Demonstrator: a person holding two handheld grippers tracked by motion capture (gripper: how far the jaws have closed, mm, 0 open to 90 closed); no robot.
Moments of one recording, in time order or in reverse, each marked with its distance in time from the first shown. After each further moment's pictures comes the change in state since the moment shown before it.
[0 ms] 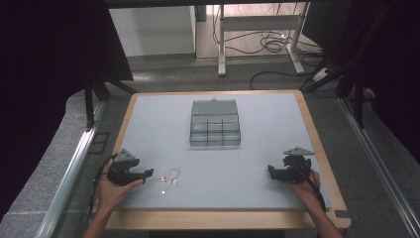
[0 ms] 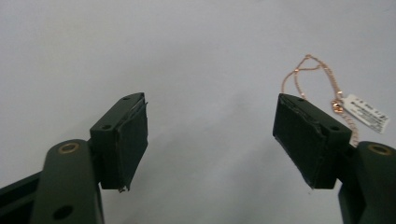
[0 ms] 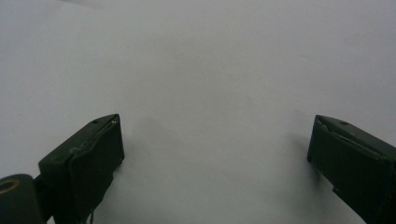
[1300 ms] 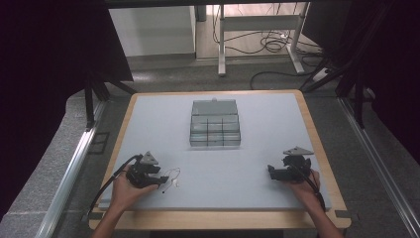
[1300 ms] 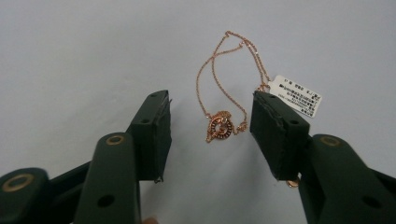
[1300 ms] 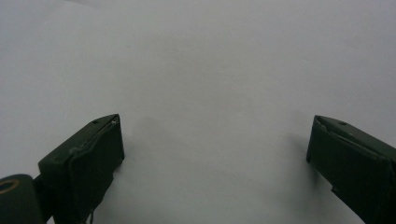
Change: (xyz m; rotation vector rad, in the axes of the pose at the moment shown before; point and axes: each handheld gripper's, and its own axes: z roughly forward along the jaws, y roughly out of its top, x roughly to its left) left arm -0.043 0.022 0.026 0.186 -0.101 0.184; right arm 0.000 0.001 0.000 0.000 -0.001 -0.013
